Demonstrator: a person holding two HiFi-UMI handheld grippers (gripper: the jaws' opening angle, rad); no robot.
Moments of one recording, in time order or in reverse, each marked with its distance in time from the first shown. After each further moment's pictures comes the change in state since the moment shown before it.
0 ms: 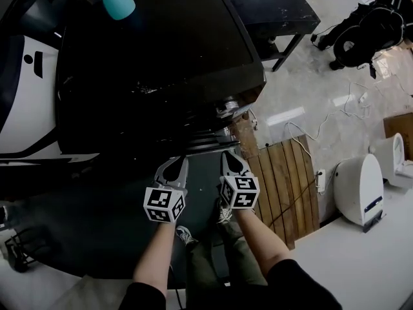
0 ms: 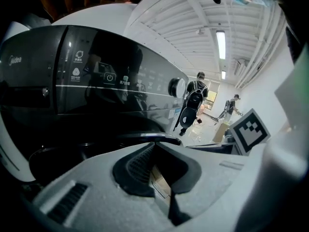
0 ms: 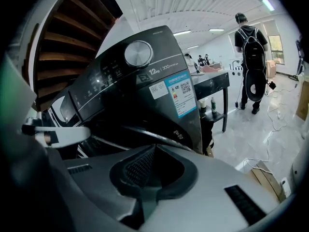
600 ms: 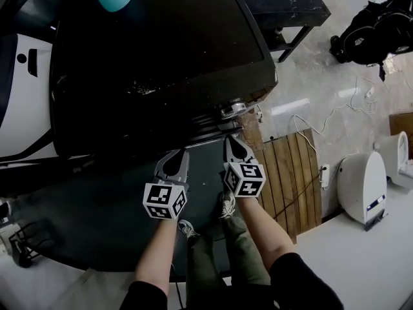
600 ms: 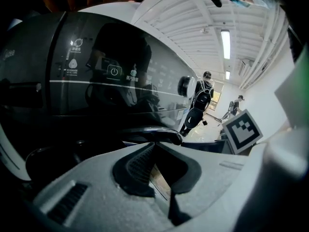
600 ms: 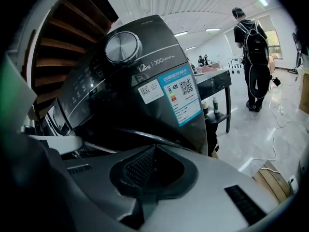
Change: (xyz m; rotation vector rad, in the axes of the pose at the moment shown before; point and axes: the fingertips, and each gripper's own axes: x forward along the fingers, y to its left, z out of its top) left arm 0.021 0.019 0.006 -0.023 0.006 0.033; right arm 0.044 -0.012 0.024 0.043 -0.036 0.022
